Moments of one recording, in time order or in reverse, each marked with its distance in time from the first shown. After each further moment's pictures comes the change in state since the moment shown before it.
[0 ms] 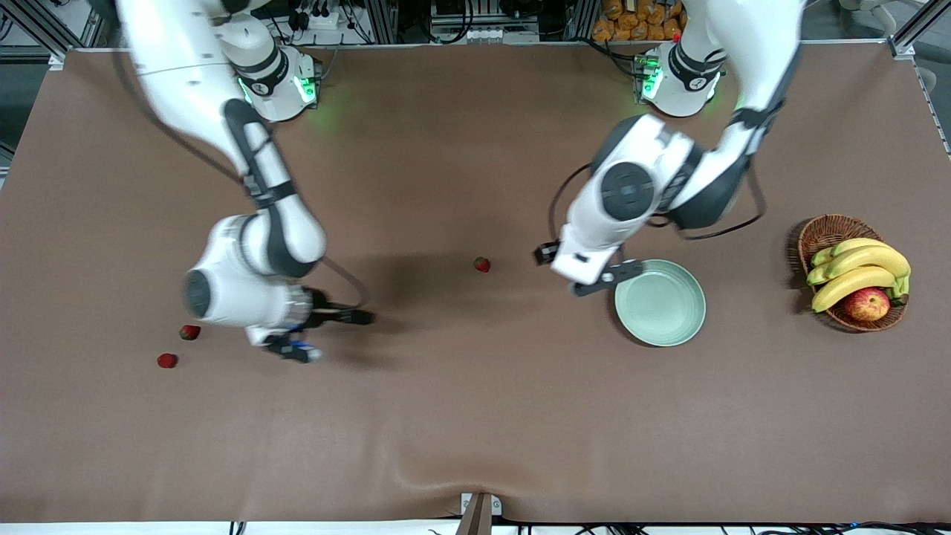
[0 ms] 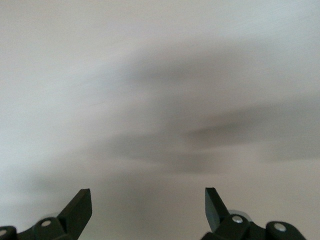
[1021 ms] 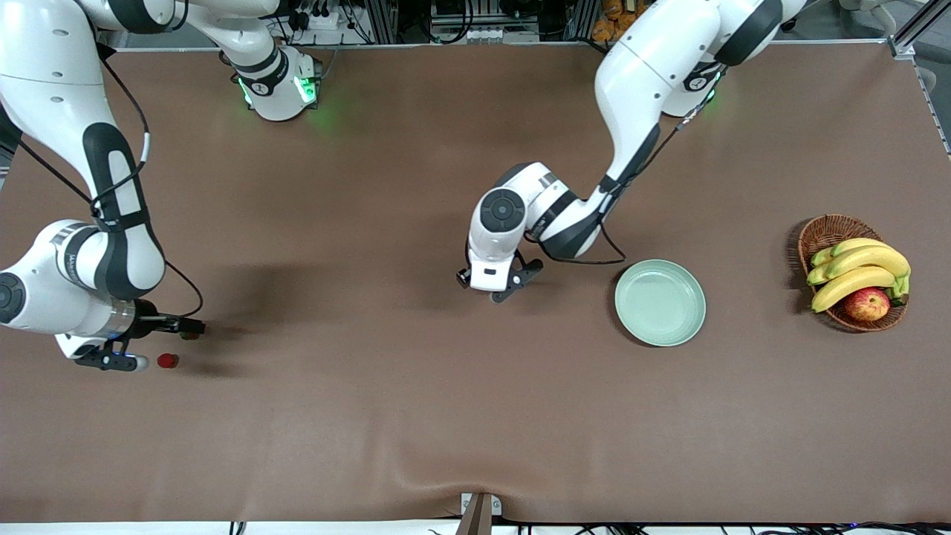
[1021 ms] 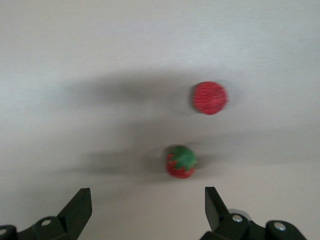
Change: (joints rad) left arm -0.280 0.313 0.103 0.109 0.076 0.345 -0.486; right arm -0.354 0.009 -0.019 0.000 -0.319 0.066 -0.284
